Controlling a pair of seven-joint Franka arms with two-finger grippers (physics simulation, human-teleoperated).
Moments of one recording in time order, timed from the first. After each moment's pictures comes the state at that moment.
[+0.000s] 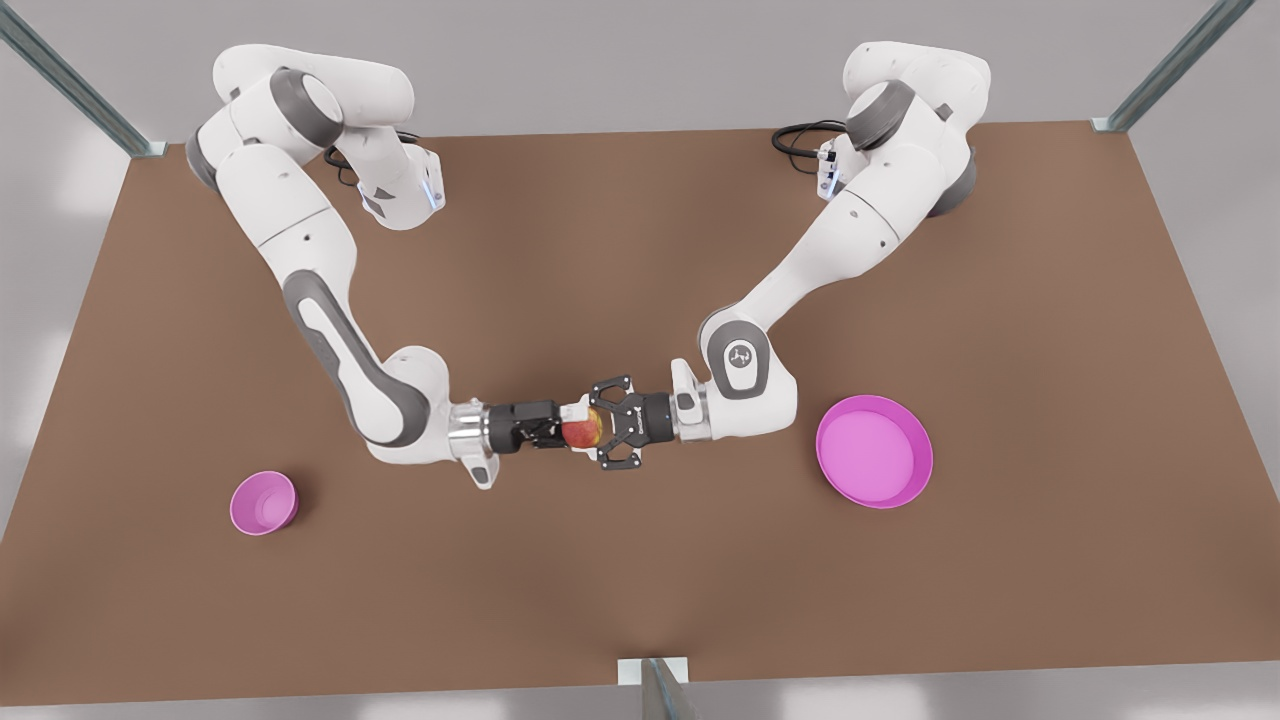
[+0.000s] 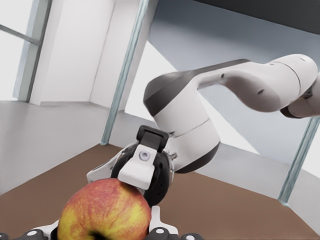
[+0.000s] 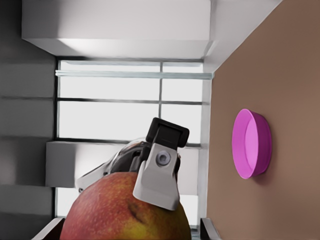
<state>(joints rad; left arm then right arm) -0.23 0.94 -0.63 -1.25 -1.42 2.48 1.86 -0.10 0.73 0.55 -1.64 1.57 1.99 -0.82</state>
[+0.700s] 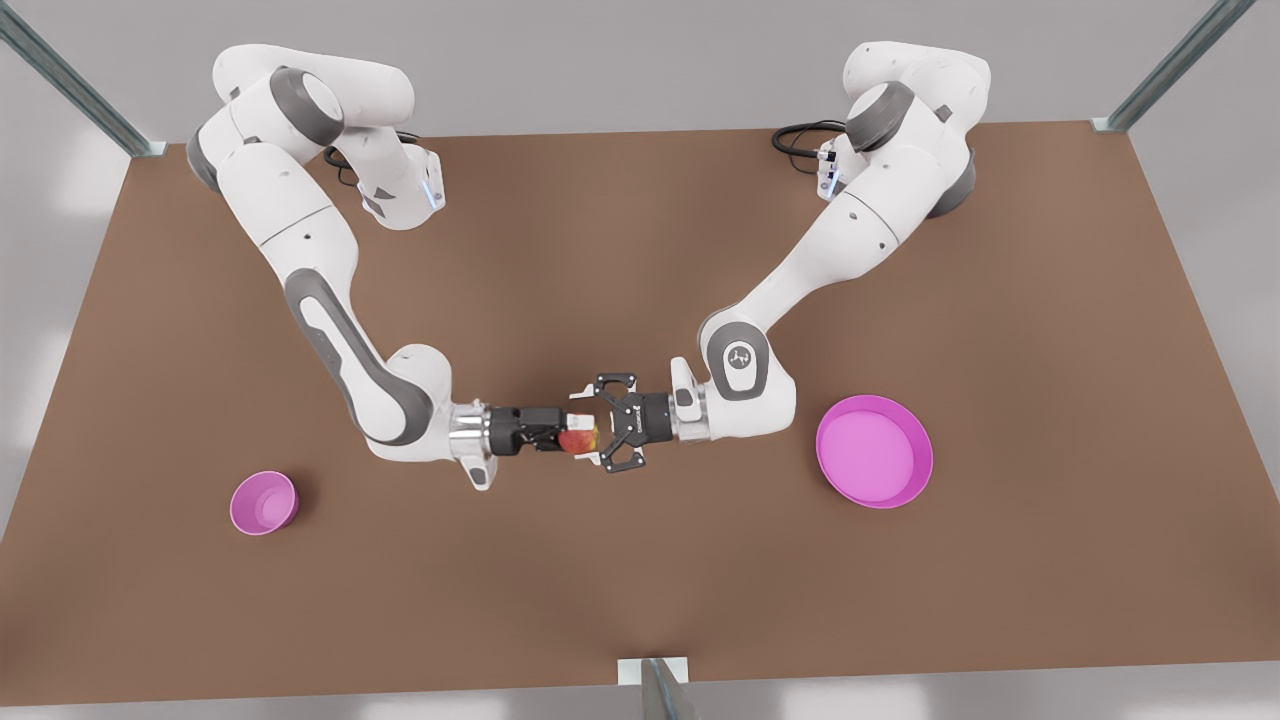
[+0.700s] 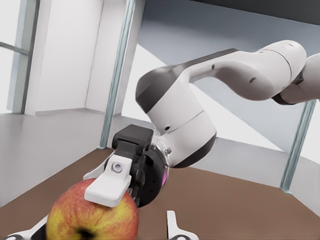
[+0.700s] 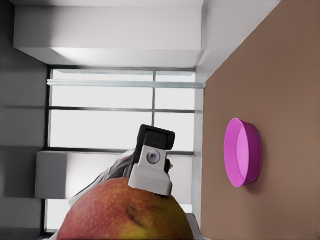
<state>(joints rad) -0.23 0.95 -0.63 -1.25 -1.42 2.46 1.94 -0.11 0.73 0.56 -1.65 1.57 2.05 -0.82</state>
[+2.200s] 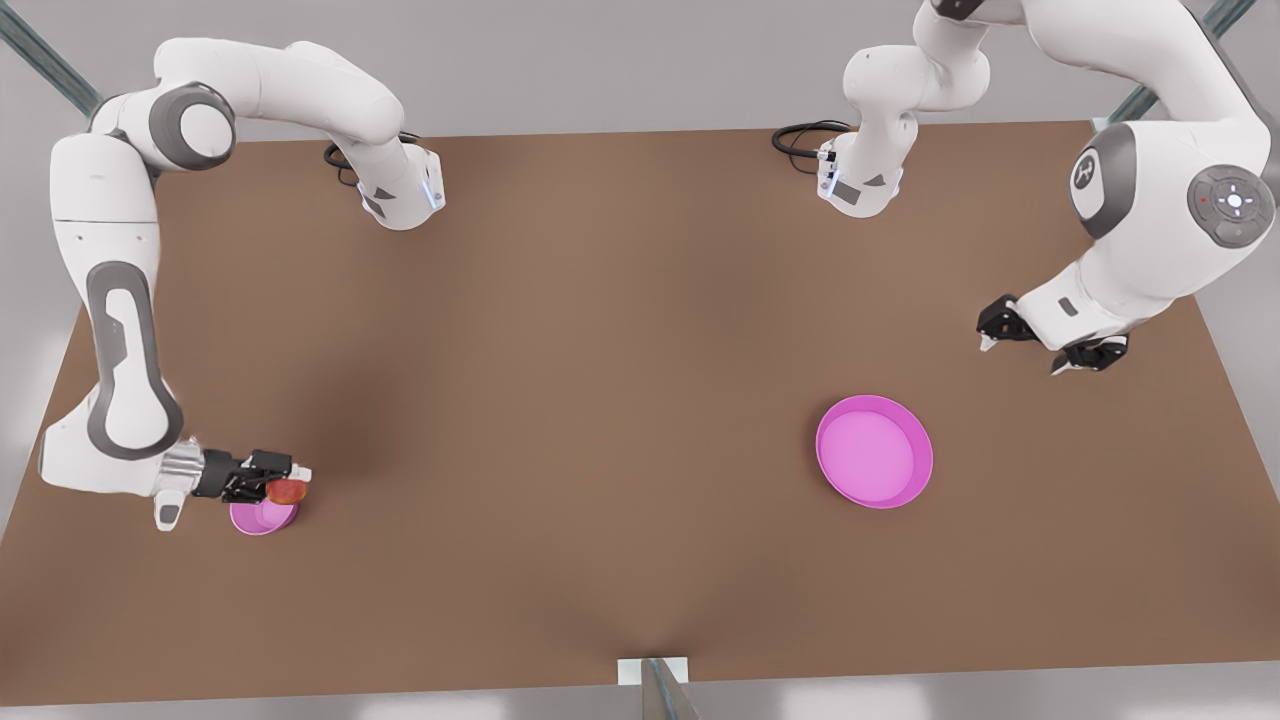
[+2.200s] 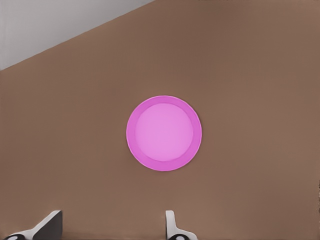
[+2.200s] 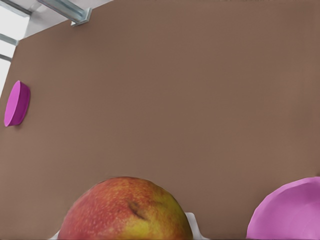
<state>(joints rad) -0.07 0.17 0.00 -1.40 0.03 1.56 0.32 -0.69 0.81 0.48 -1.47 0.40 1.95 -0.80</state>
